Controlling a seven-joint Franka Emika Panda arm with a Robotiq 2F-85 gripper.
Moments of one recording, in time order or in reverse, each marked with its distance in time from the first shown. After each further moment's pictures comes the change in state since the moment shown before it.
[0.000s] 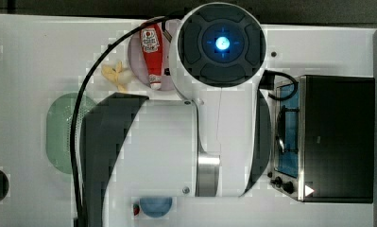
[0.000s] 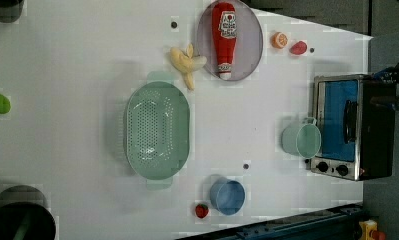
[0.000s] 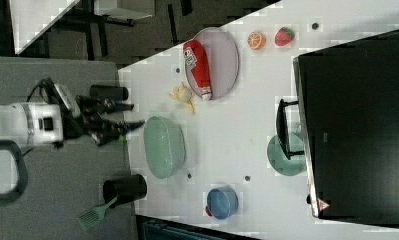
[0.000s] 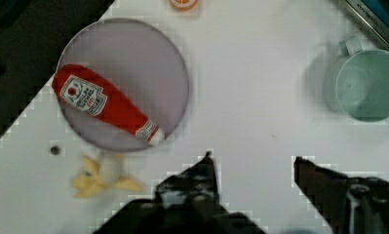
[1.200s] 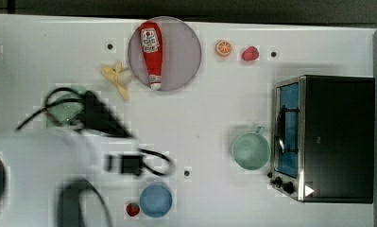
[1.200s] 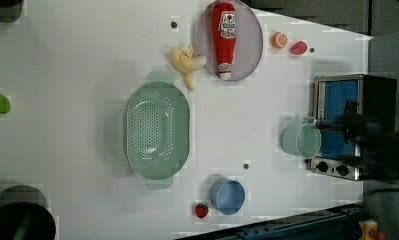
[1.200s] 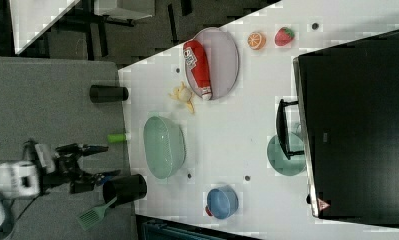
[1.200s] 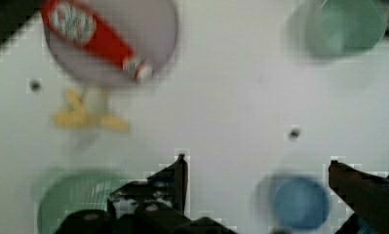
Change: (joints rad) arm 0.042 -0.201 0.341 -0.260 -0.055 0.058 0.337
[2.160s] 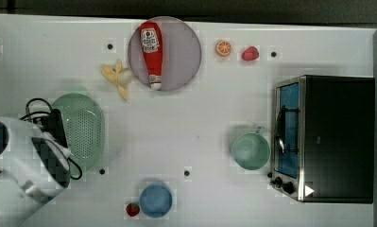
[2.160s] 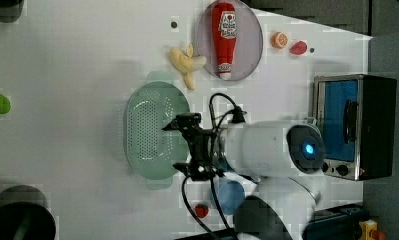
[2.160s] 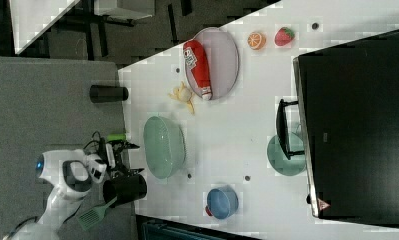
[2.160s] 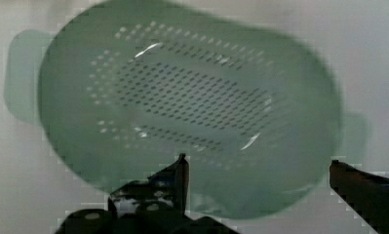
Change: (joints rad) arm 0.059 0.557 0.253 -0.037 0.003 0.549 0.826
